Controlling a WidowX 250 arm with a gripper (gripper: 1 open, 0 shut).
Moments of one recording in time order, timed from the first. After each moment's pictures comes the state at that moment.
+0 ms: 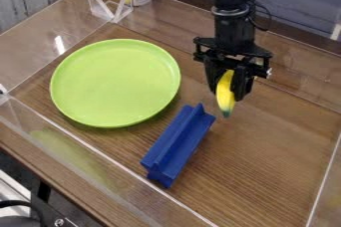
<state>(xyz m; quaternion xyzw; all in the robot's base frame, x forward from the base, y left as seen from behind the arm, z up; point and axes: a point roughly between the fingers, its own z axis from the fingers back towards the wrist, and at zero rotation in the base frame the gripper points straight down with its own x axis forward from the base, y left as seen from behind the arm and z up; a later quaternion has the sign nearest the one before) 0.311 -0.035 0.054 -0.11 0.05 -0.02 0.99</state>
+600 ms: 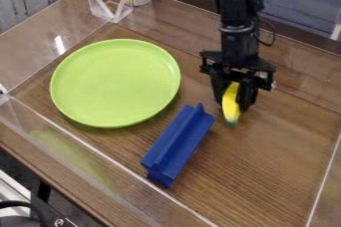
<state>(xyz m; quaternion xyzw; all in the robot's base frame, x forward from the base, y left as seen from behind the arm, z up) 0.316 -0.054 0.030 -0.11 0.06 -0.04 0.99</state>
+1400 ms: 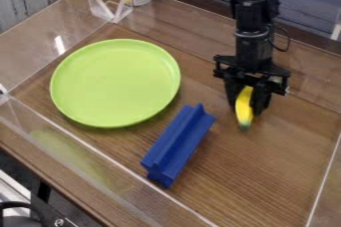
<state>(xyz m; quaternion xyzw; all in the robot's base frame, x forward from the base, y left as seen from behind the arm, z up) 0.326 -0.072 0.023 -0.11 0.05 -0.05 0.99</state>
